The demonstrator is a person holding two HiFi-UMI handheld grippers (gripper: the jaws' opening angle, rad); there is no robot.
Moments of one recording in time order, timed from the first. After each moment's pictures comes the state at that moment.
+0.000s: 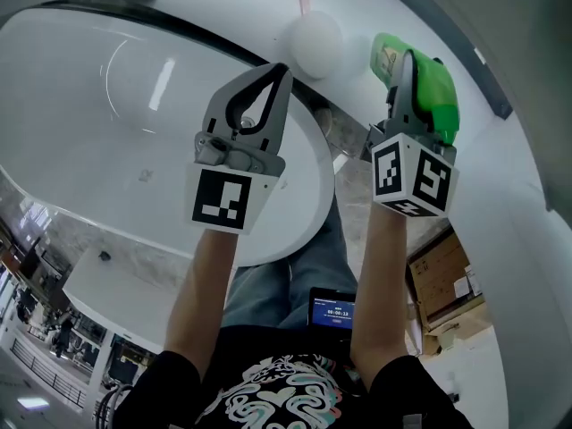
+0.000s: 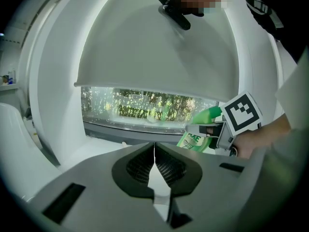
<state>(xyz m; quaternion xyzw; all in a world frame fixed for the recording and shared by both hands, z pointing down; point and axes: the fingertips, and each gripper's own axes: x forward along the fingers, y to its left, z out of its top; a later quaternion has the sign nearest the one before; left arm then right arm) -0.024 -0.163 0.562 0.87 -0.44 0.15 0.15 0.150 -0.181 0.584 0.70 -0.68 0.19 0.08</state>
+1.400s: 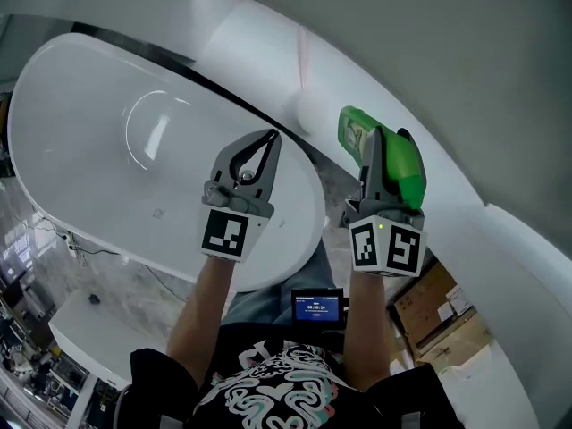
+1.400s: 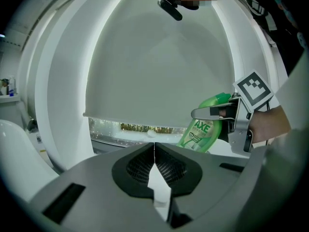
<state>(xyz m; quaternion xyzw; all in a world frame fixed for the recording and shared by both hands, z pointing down) -0.066 -0.157 0.438 0.89 -0.43 0.11 0.12 0.093 -0.156 0.407 0.68 -0.72 0.17 0.03</state>
